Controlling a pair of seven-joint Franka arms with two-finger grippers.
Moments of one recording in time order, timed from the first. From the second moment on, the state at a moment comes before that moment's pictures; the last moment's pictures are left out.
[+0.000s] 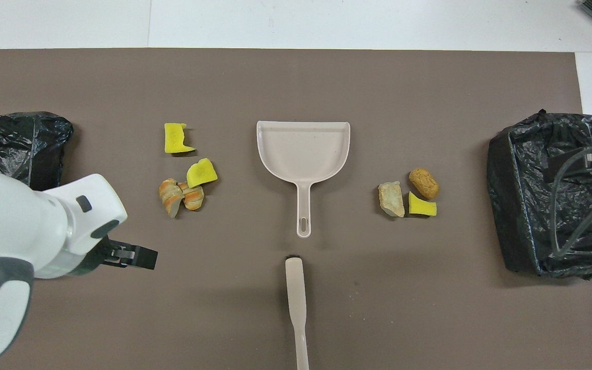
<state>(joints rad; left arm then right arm) -0.34 -0.29 -0.03 -2.07 -0.11 1.64 -0.12 -0.01 -0.01 -0.01 -1.53 -0.01 1.49 0.04</state>
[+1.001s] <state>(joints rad) -0.88 -0.22 -0.04 -2.28 -0.17 2.10 -0.78 -0.01 -0.01 -0.01 -1.53 -0.01 1.49 0.04</state>
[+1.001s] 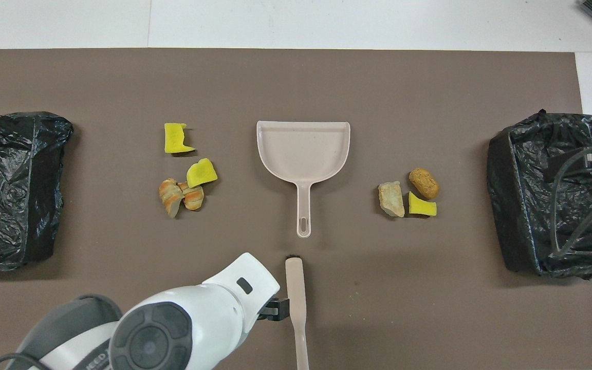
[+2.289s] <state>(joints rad) -1.08 -0.05 -0.04 -2.40 -0.15 2.33 -0.97 0.10 -0.02 0.00 -1.68 0.02 1.66 0.04</state>
